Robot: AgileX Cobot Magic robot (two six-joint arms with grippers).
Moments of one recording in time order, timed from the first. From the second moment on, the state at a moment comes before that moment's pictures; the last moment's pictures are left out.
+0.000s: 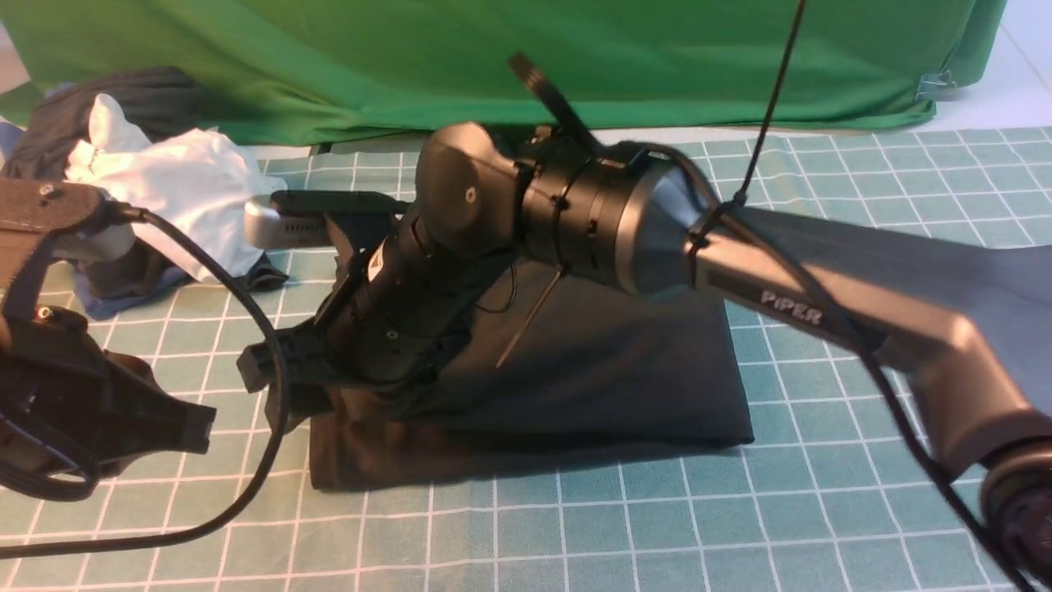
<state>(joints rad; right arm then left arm) 0.89 2.19 -1.92 0.56 0.91 0.05 -0.18 0.97 -0.83 -0.03 0.99 -0.03</state>
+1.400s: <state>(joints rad) 0.77 2.16 -2.34 0.15 1.21 -0.01 -0.18 0.98 -0.93 -0.13 1.02 -0.18</state>
